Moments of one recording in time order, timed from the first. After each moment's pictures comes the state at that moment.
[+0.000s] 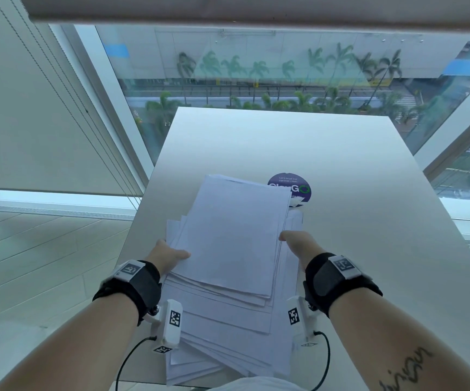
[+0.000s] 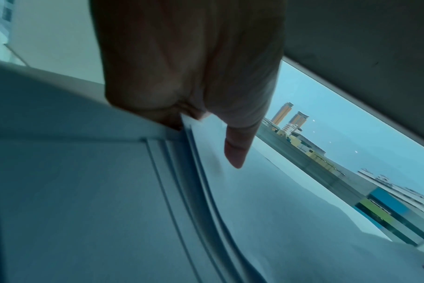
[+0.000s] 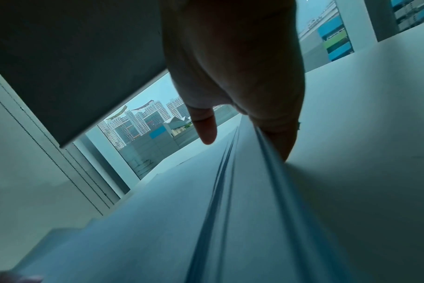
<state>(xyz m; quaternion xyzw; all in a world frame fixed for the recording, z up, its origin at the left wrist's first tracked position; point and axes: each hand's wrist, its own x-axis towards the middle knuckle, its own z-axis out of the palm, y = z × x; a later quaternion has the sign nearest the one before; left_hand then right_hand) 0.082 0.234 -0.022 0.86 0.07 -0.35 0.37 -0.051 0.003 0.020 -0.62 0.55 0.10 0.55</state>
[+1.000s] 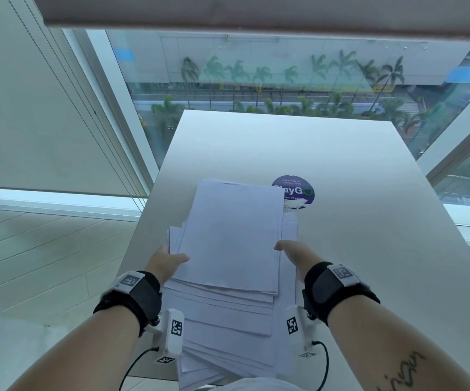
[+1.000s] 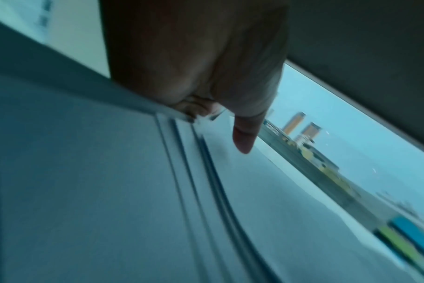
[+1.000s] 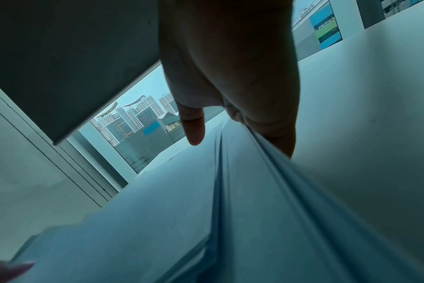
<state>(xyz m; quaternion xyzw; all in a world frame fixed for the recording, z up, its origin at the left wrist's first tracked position) 0.063 0.248 -0.018 0.85 0.08 -0.31 0.42 -0.061 0.019 0.013 -0.62 0.53 0.13 0.56</state>
